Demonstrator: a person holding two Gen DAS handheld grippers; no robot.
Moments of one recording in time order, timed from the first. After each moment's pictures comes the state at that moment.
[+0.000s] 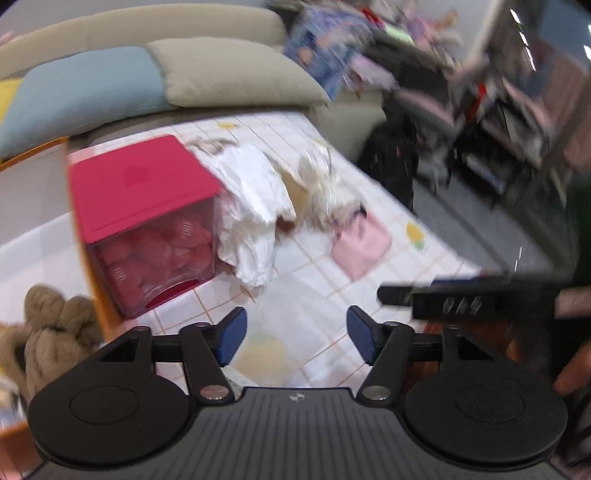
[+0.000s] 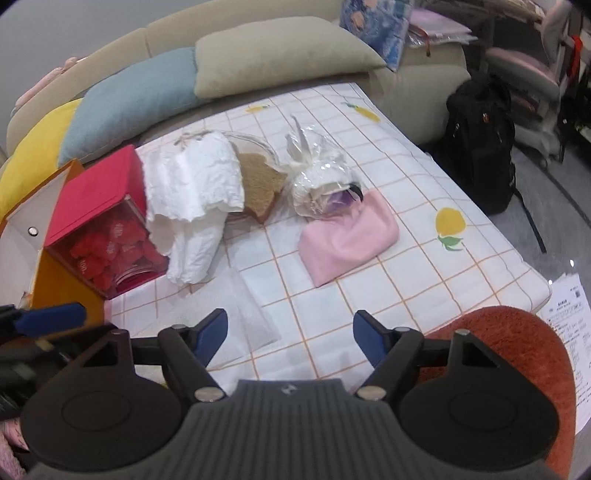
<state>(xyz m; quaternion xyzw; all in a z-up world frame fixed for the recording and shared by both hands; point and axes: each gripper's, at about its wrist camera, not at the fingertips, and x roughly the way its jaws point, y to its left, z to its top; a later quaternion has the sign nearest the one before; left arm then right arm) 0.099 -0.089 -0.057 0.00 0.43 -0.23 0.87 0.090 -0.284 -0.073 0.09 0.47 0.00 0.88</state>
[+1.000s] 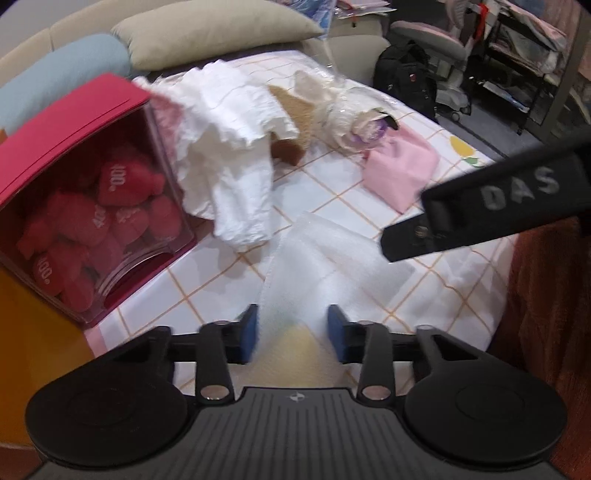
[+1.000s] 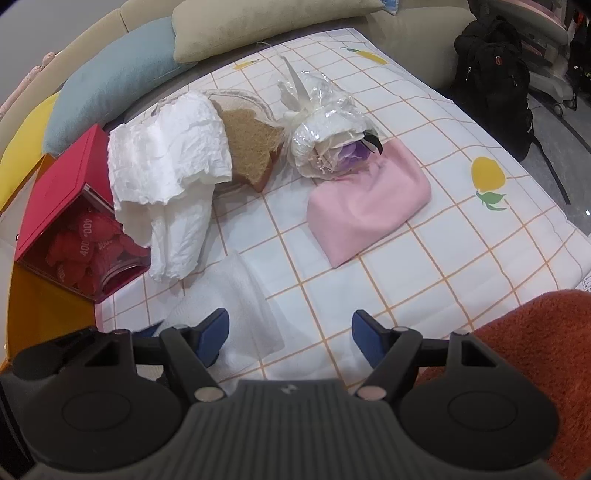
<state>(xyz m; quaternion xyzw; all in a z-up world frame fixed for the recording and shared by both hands) 0.116 -0.125 -0.134 0.10 0.46 -0.21 0.86 0.129 -0.282 -0.116 0.14 0.53 0.01 0.84</state>
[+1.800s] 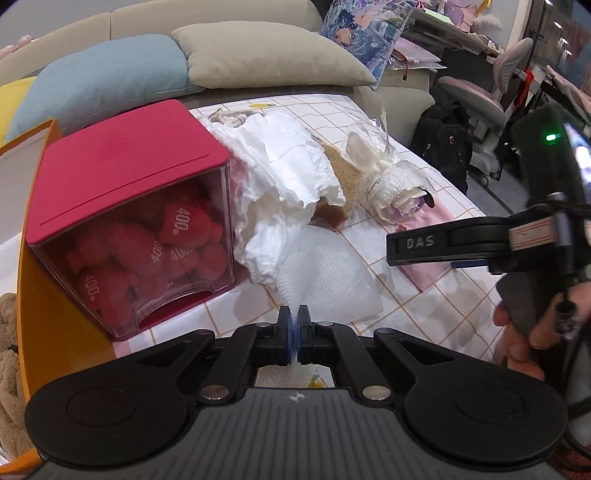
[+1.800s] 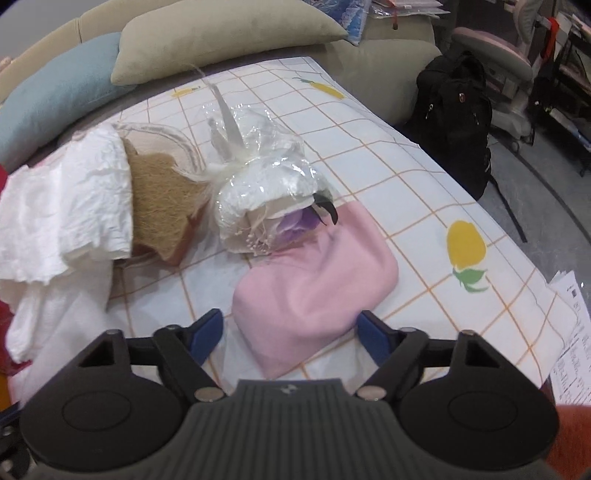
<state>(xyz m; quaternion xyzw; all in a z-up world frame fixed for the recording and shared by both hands) 0.127 -0.105 -0.107 0.01 0.43 -0.15 0.89 0.196 -0.297 -0.151 0.07 0.49 -0.08 0.87</state>
